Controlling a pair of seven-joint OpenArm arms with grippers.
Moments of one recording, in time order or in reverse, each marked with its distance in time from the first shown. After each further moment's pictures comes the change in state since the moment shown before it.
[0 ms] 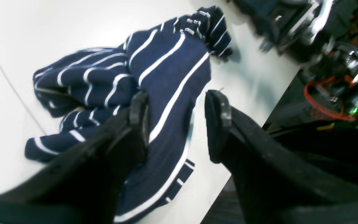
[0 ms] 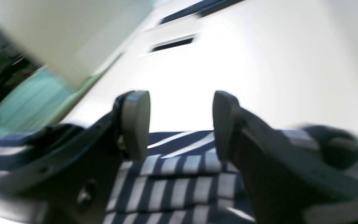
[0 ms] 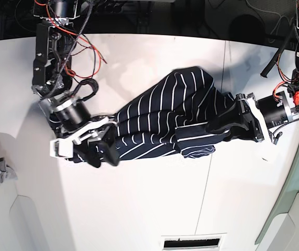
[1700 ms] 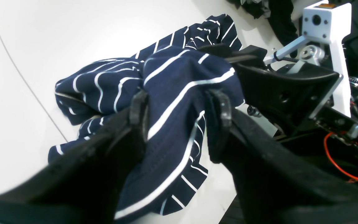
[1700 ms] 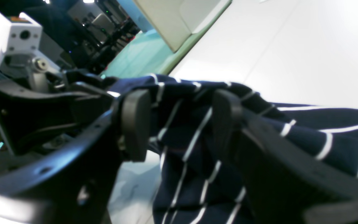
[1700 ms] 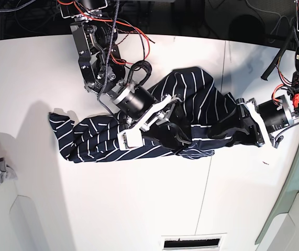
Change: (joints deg) left arm -1.0 0.0 0.0 0.0 5.3 0.0 -3.0; right arm -0.8 -4.3 -17.0 -3.9 10.0 1.0 -2.9
